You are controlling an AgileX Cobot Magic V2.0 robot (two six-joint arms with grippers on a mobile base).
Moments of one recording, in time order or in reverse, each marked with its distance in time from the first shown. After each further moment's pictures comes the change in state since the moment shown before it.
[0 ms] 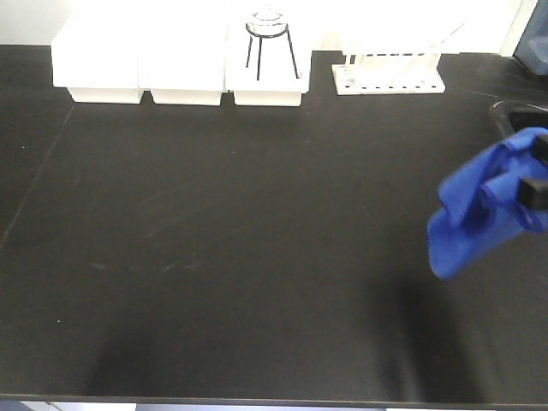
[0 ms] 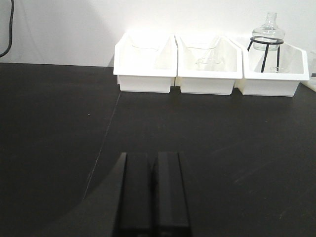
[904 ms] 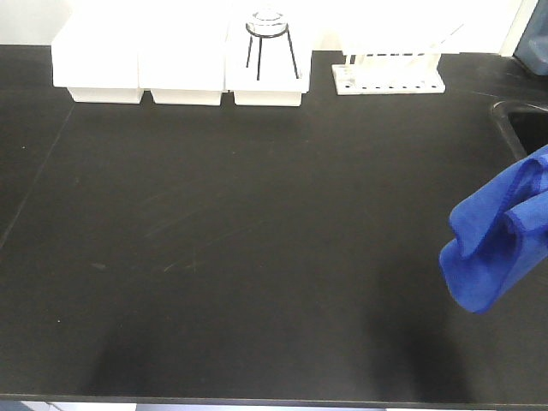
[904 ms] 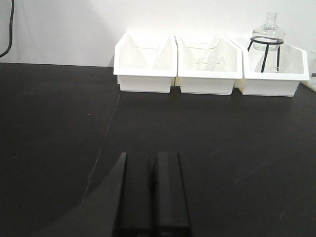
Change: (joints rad) left arm 0.000 0.000 0.000 0.000 0.000 0.000; right arm 0.000 -0.200 0.023 -0.006 0.085 -0.001
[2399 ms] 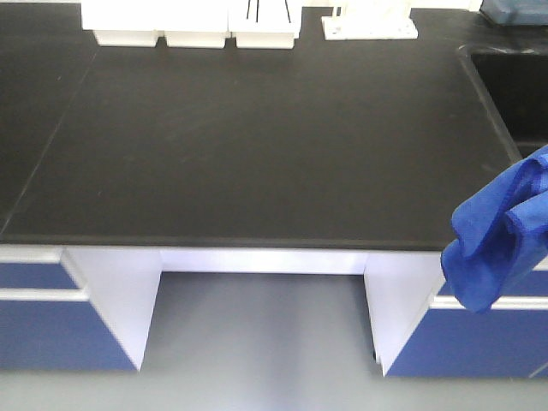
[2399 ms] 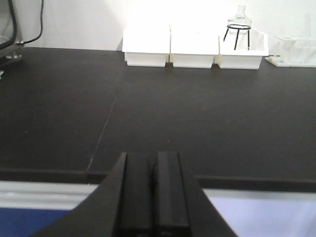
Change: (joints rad) left arm 0.000 0.000 0.000 0.000 0.000 0.000; right arm 0.000 0.000 0.000 0.000 0.001 0.000
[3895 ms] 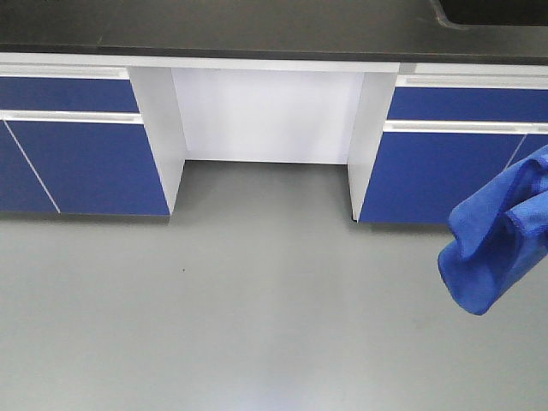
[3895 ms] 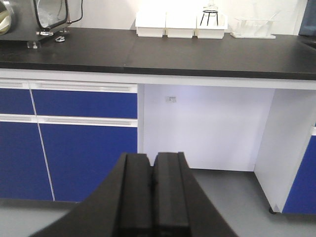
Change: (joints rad) left arm 0.000 0.000 0.000 0.000 0.001 0.000; right arm 0.000 0.000 0.000 0.000 0.000 0.000
